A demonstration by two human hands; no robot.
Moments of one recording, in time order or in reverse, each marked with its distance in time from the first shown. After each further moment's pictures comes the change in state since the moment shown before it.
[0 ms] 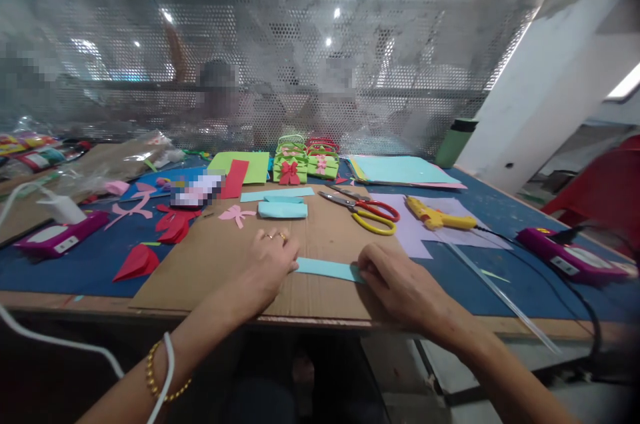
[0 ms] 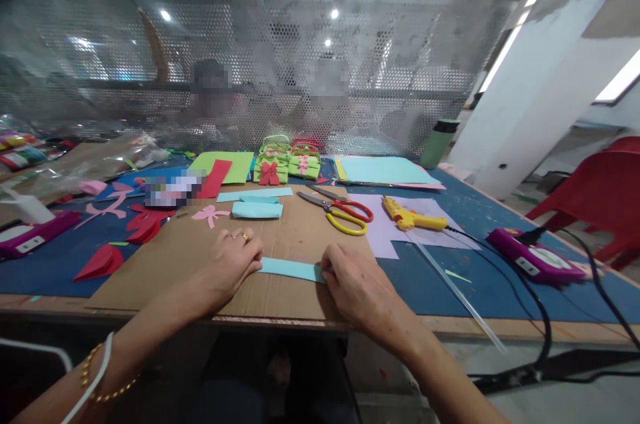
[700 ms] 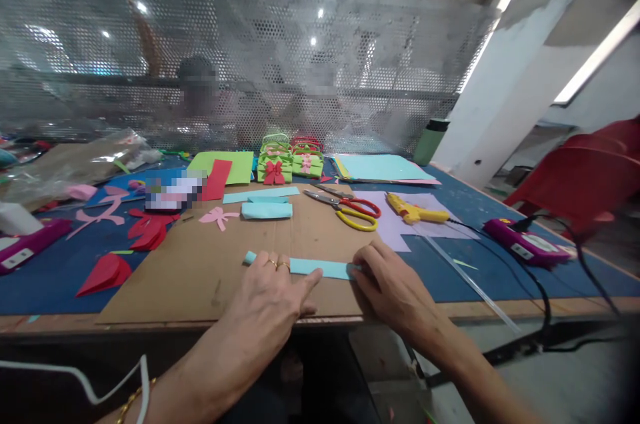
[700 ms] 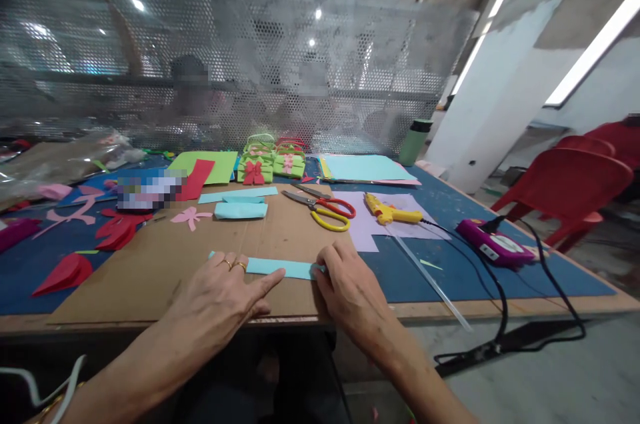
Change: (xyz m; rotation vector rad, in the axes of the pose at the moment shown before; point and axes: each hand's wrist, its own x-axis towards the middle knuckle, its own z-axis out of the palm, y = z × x) left_hand -0.017 0.048 -0.012 0.163 -0.024 0.123; right_hand -0.018 0.006 0.010 -0.027 0.227 -0.009
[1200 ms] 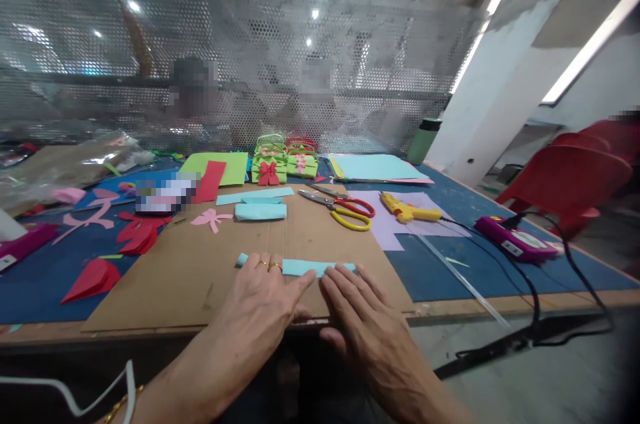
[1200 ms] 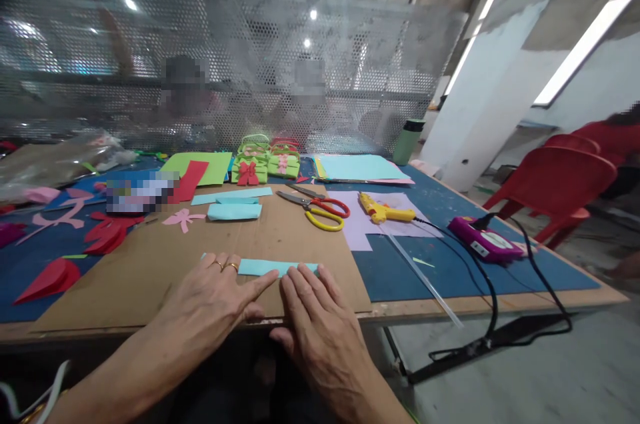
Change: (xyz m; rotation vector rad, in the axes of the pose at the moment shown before) left_hand 0.000 0.005 0.001 0.007 -0.002 -0.053; right_hand -0.040 -0.042 0.018 -0.198 0.165 -0.367
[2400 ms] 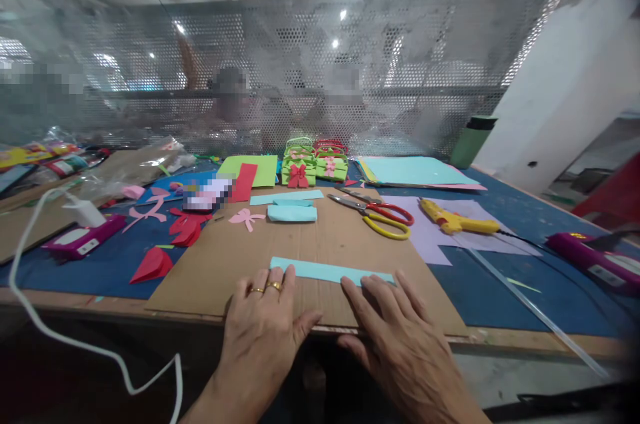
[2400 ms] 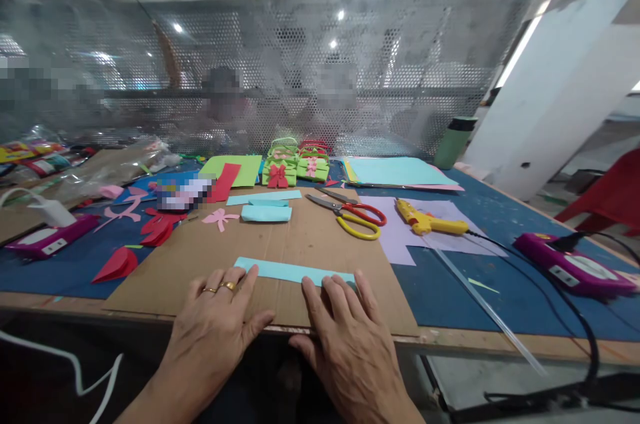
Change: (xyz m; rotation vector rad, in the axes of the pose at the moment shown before) left_hand -0.041 -0.006 0.042 0.029 0.374 -0.298; right_hand 0.012 -0.004 0.014 -0.127 0.014 0.074
